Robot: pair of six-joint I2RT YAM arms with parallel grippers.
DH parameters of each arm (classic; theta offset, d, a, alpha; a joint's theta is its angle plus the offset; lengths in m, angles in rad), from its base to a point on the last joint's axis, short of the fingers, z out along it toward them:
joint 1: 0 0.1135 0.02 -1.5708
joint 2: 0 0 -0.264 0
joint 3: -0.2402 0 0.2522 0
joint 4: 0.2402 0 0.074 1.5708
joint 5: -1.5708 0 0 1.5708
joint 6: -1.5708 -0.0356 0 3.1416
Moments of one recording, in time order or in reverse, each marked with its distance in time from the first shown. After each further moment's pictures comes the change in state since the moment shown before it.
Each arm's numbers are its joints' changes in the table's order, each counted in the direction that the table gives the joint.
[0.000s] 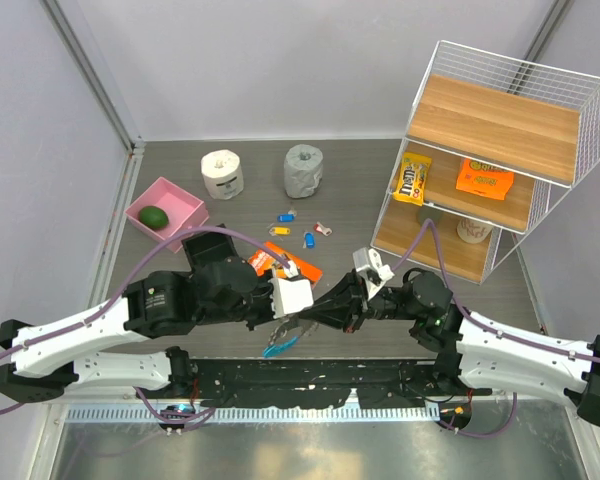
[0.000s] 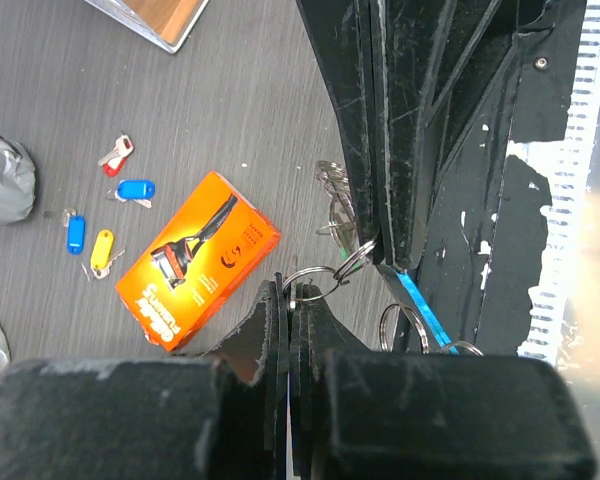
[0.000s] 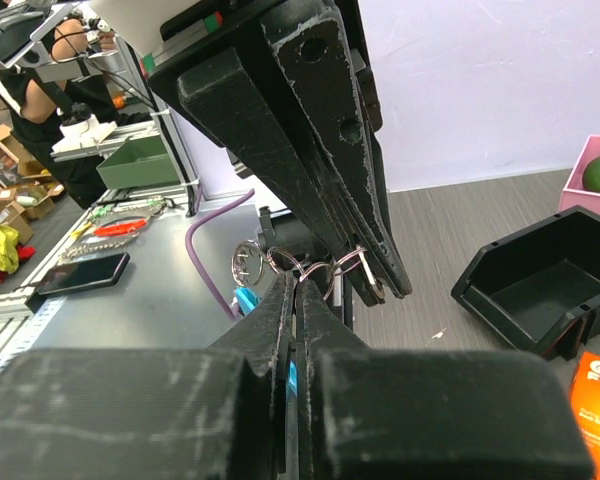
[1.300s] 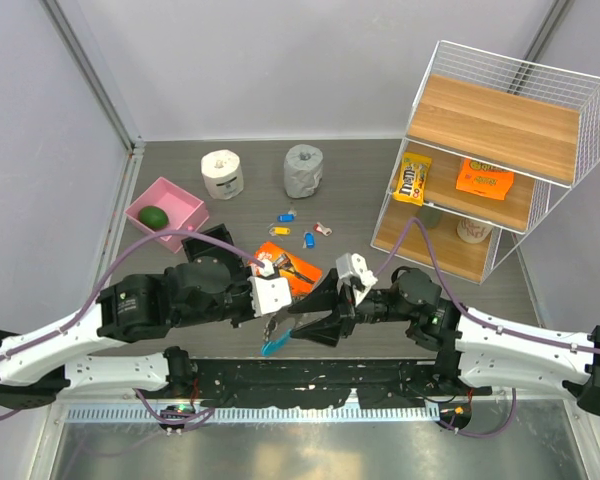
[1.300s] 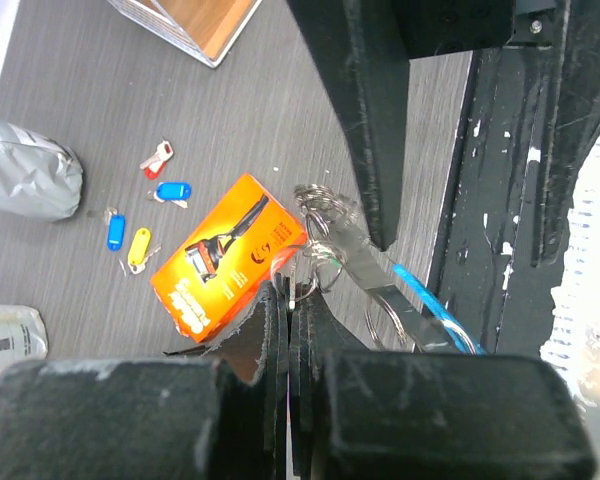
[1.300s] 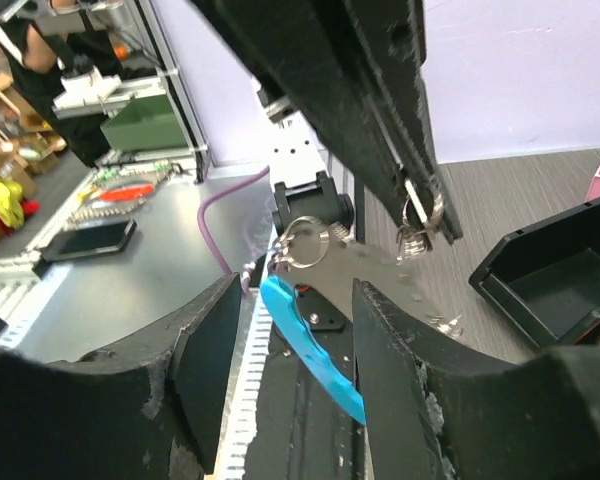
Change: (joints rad) left arm 0.009 -0.095 0.006 0.025 0.022 -0.037; right arm 0.085 0.060 -0.103 0.144 -0.047 0.055
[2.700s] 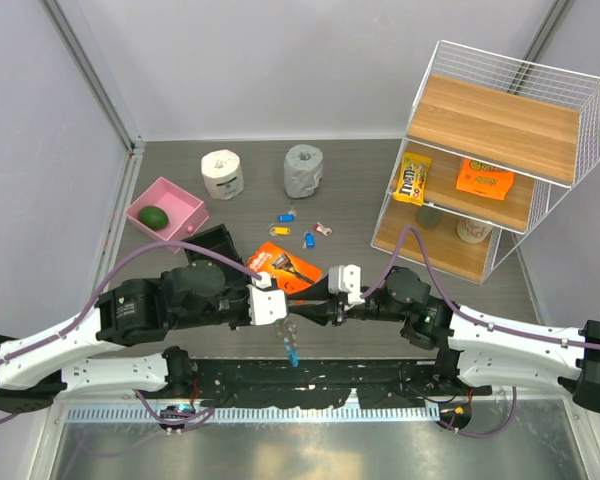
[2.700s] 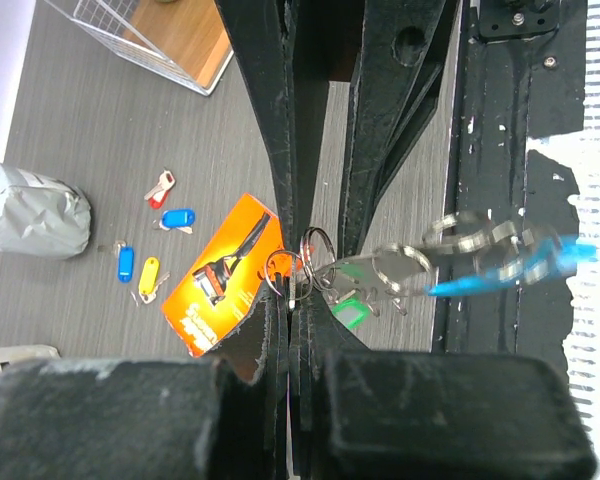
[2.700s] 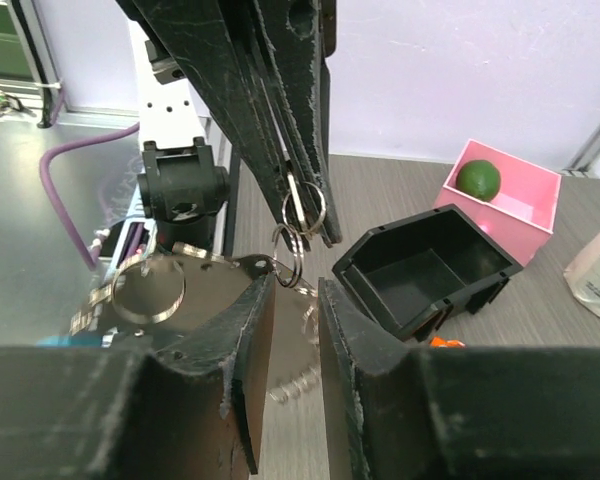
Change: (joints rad) left arm 0.005 -0.055 0.066 -0.060 -0.069 -0.101; right arm 0.004 0.040 0.005 0.027 -0.132 0.397
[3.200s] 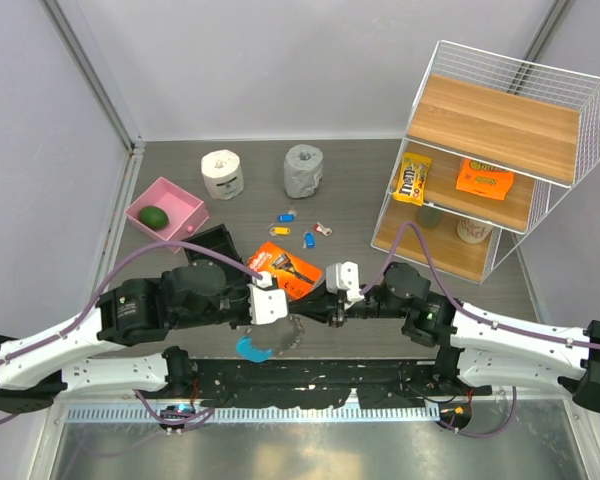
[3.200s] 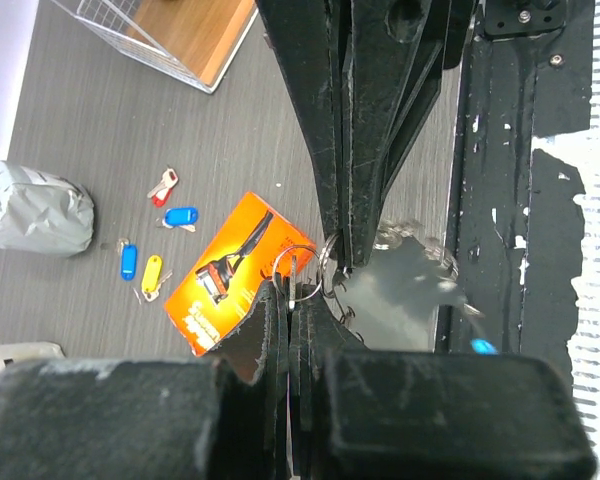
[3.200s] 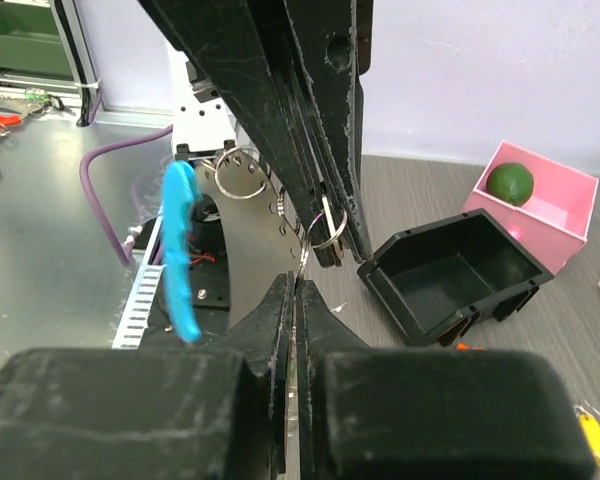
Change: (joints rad) left arm 0.000 0.004 0.000 -0.002 0.005 -0.001; right arm 0.002 0.006 -0.035 0.034 0.071 -0.030
